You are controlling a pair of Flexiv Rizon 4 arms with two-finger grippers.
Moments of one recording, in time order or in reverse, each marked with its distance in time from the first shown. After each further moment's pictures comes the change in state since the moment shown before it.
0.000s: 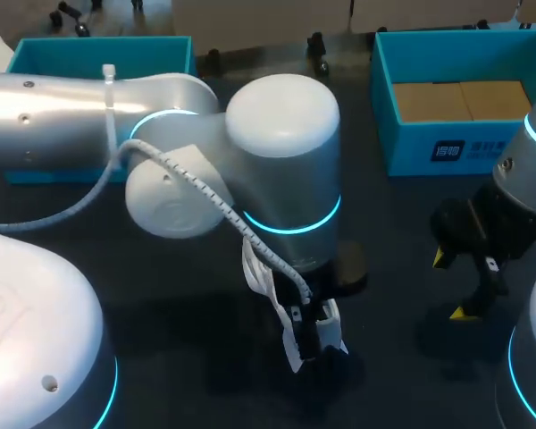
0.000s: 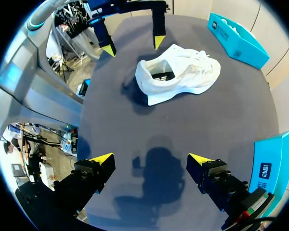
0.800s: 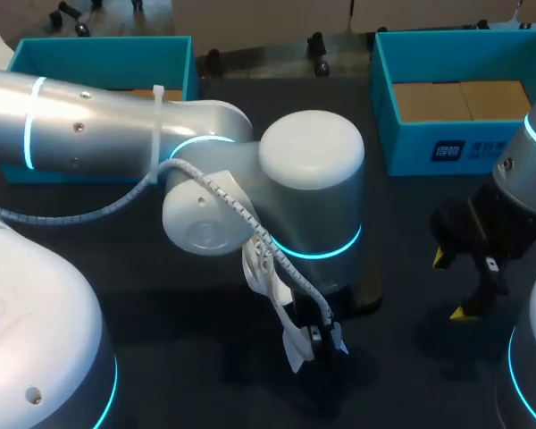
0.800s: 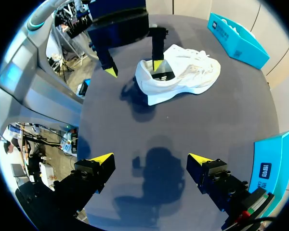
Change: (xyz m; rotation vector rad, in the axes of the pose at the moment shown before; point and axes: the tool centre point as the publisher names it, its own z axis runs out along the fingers) left arm 0.005 -0.019 0.049 -0.002 0.015 -0.012; right arm 0.000 0.000 0.000 0.000 0.000 0.000
